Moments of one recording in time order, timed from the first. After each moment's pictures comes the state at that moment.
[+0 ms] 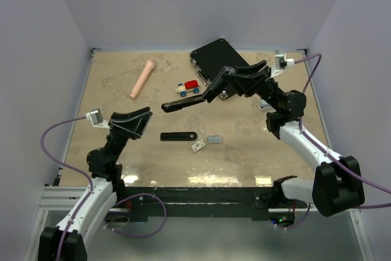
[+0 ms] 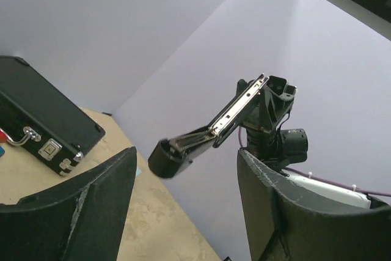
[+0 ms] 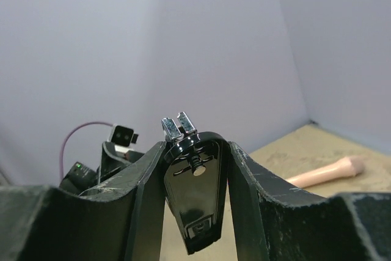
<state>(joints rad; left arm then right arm) -0.18 0.57 0.05 1.07 0.35 -1.15 0.30 1.23 0.73 1.20 -0.68 0.94</state>
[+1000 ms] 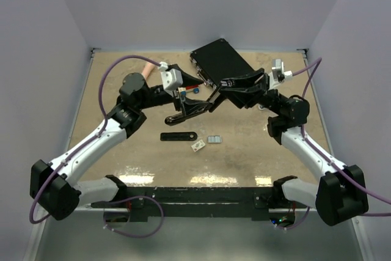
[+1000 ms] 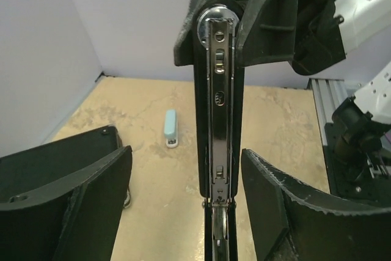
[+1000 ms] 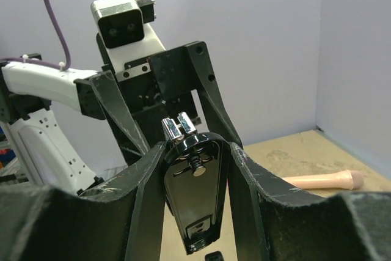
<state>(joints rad) -0.57 1.17 0.99 0.35 0.73 -0.02 0.31 1.16 0.71 1.24 -0.83 0.80</state>
